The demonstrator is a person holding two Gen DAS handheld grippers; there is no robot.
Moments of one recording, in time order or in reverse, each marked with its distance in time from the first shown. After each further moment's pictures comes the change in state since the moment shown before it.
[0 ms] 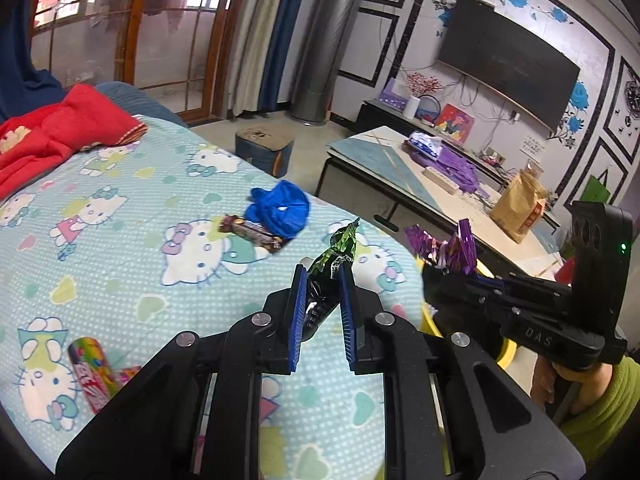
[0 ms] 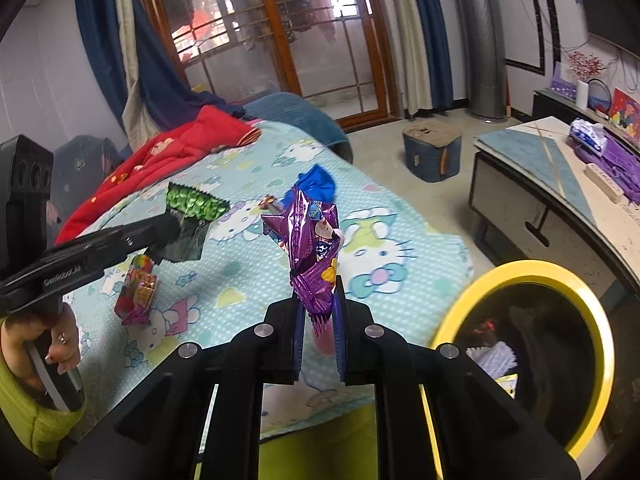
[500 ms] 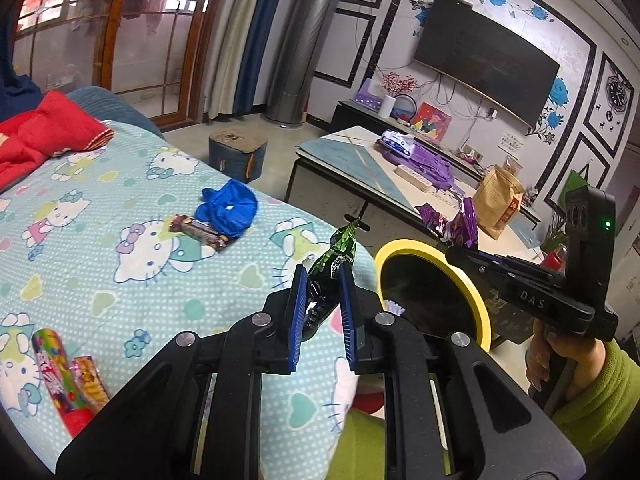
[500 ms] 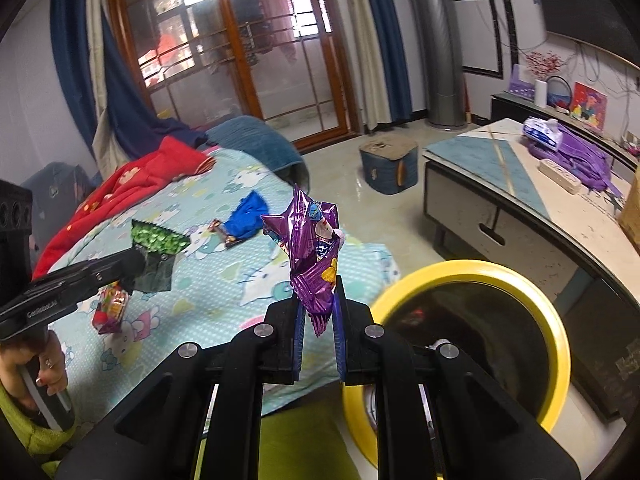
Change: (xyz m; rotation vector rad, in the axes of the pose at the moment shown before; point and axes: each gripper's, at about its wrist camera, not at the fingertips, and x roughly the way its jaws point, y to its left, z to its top) left arm 0.006 -0.039 -0.006 0.022 -0.008 -0.073; right arm -0.041 -0.048 -0.007 0.073 -0.073 -0.112
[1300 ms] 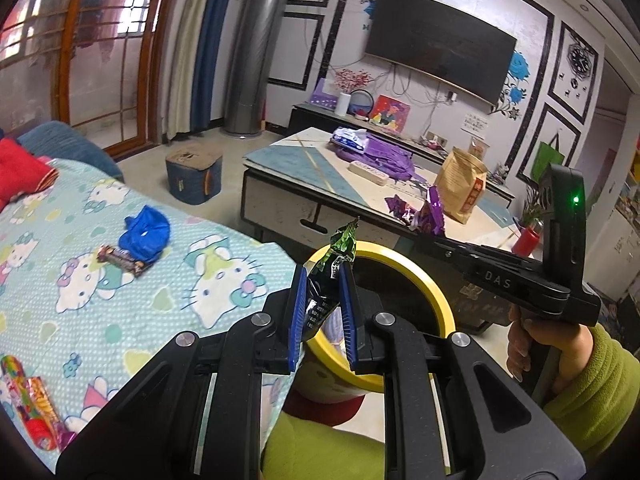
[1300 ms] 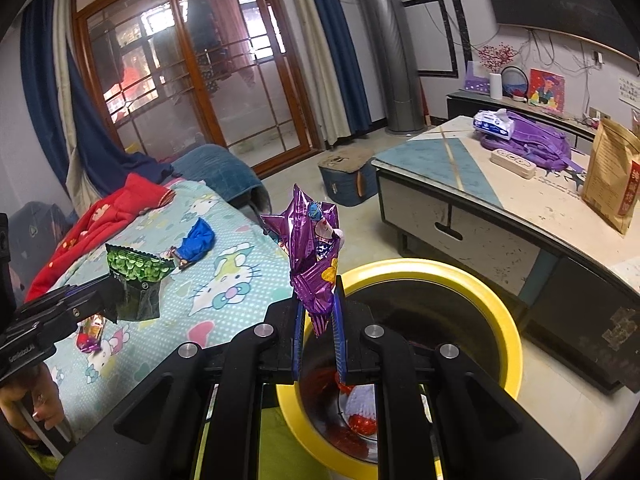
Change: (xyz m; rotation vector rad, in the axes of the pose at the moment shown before) left arm 0.024 -0.078 0.000 0.136 -0.018 -0.092; right arm -0.038 -0.060 -0.012 0.110 -0.068 -0.088
